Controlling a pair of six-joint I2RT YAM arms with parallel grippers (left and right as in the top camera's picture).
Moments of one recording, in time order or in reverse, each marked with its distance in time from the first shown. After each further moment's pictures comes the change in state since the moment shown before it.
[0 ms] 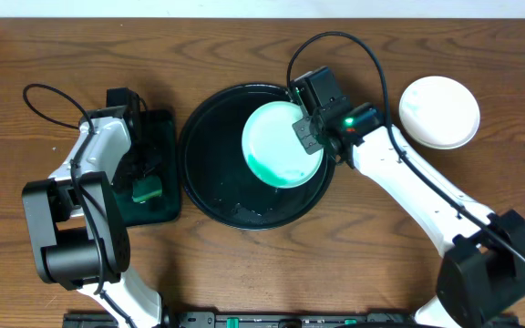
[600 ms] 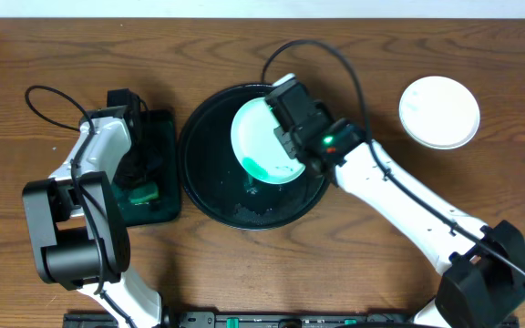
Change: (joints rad) left arm -0.001 0.000 0.000 -0.026 0.039 0.000; right arm 0.116 -0.013 0.001 0.039 0.141 0.105
